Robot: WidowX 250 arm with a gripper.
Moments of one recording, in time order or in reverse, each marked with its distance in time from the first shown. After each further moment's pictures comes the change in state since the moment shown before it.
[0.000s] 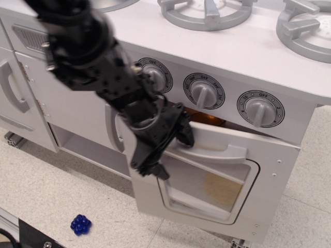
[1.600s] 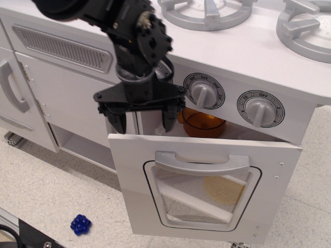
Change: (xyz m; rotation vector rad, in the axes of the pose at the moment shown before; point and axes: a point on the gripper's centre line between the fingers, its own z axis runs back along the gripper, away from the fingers) arm 0.024 -0.023 0.063 0.187 -0.178 -0.827
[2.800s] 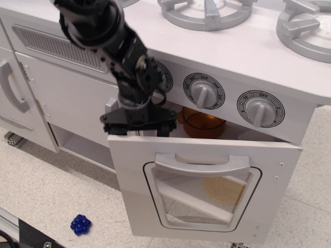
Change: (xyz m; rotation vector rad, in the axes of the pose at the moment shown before) arm 0.005 0.009 -0.082 0.005 0.026 0.018
